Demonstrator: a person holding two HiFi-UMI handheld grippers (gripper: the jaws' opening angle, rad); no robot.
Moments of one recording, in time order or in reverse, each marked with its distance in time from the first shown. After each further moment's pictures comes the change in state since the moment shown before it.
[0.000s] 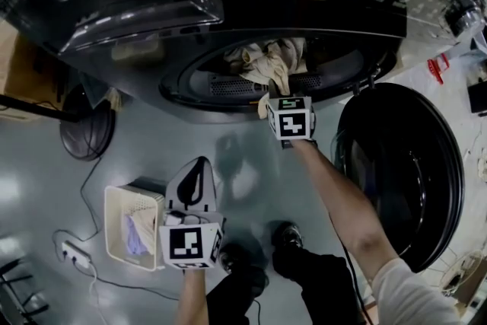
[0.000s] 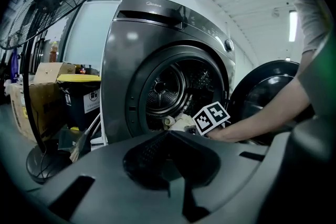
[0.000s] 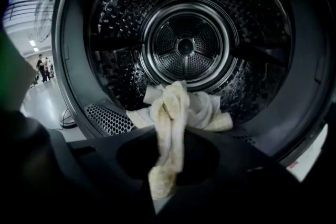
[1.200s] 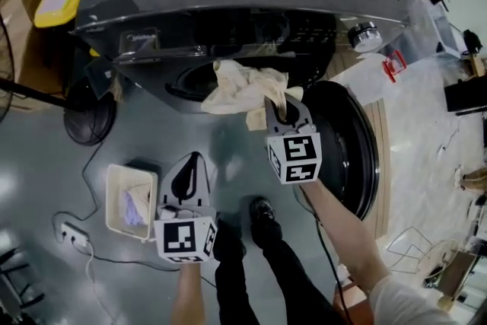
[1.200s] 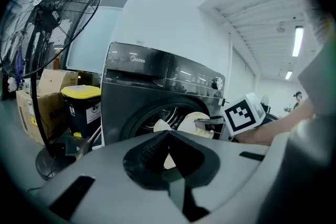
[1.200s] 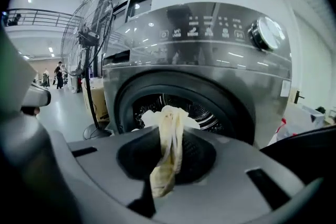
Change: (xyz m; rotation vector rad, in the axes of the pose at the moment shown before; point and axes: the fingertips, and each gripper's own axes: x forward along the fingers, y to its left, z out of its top) left arm -0.105 -0.068 0.152 -0.059 -0.010 -0.006; right arm -0.270 0.009 0.146 -0.043 -0.215 0.084
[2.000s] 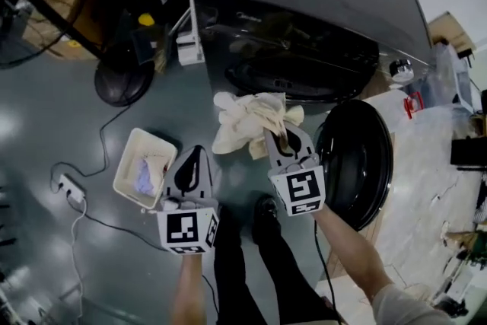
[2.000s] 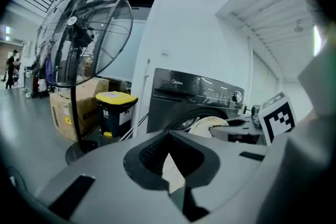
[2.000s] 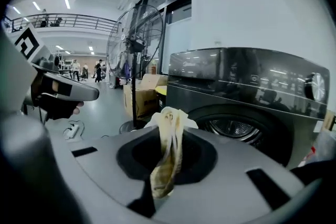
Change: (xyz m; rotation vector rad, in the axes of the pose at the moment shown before) left arm -0.115 0.079 0.020 -0.094 -0.061 0.244; right arm -0.070 0.175 0.047 -0.196 -0.056 0.339
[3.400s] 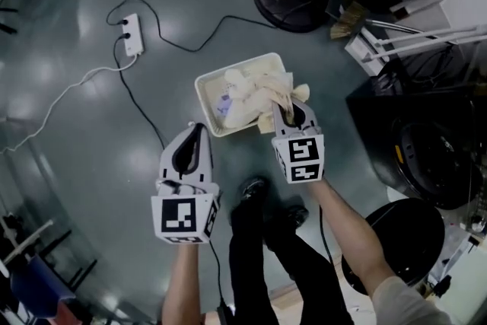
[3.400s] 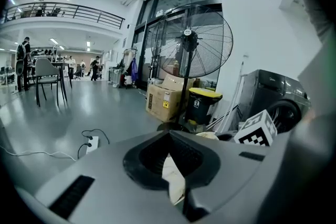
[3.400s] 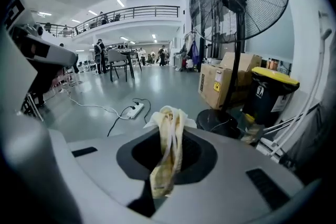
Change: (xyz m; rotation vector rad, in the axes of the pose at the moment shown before) left arm -0.312 0.343 -0.182 -0.287 -0.028 0.722; right arm 0.181 0.504 -0.102 -0.299 0.165 0.660
